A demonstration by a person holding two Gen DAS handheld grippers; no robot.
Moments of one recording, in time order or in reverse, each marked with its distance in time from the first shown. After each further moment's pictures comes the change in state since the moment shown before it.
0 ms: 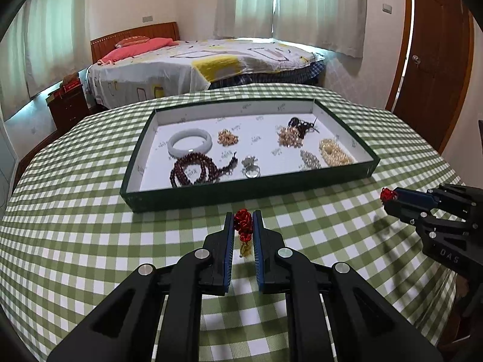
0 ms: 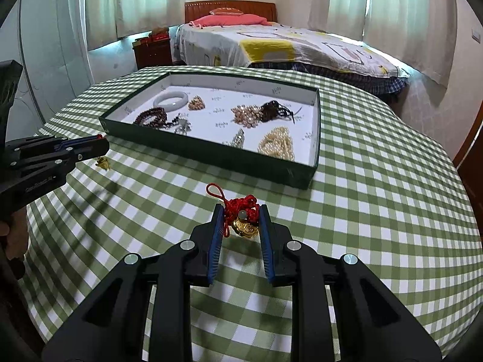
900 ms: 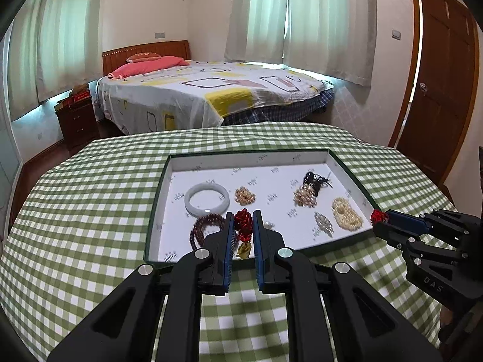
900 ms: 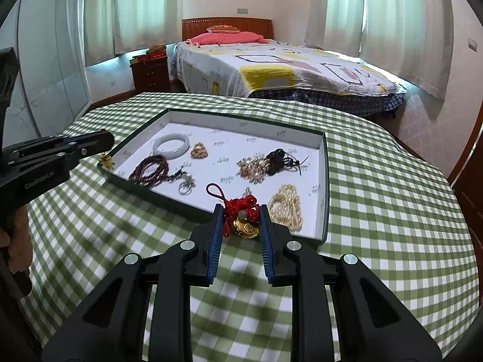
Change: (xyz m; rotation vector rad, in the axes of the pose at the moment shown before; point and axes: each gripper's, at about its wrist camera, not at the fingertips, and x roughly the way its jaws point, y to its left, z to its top) left arm -0.004 0.024 0.057 -0.047 -0.109 0.020; right arm 0.010 0.009 0.058 0.025 -0.079 -0.022
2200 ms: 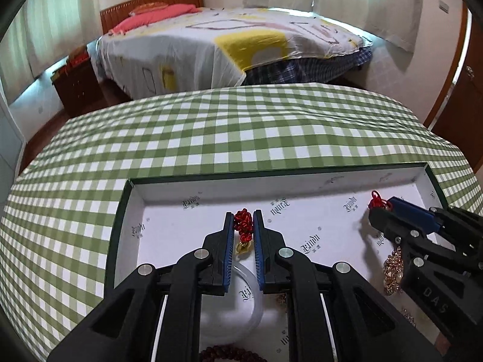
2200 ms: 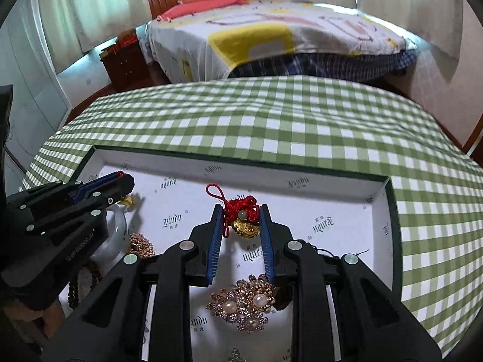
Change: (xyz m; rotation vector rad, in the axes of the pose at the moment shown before) left arm 0.197 0.030 0.068 -0.040 0.290 0.093; right arm 0.191 -0.029 0.101 0.154 0.221 0.024
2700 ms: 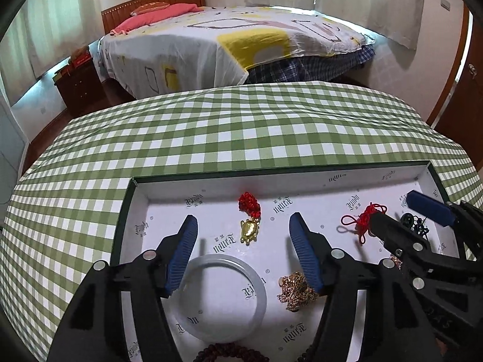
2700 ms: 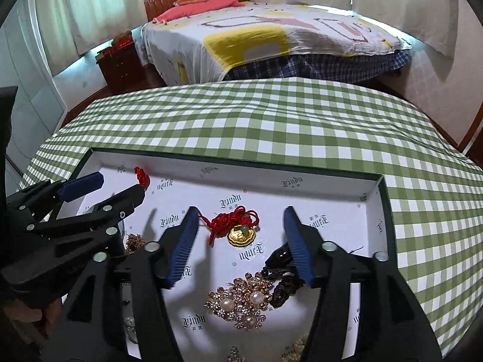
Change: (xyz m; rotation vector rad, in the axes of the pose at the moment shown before) left arm -0.003 -0.003 -0.002 0.010 -0.006 0.024; right arm -0.012 -0.001 -0.005 0.008 -0.054 -0.034
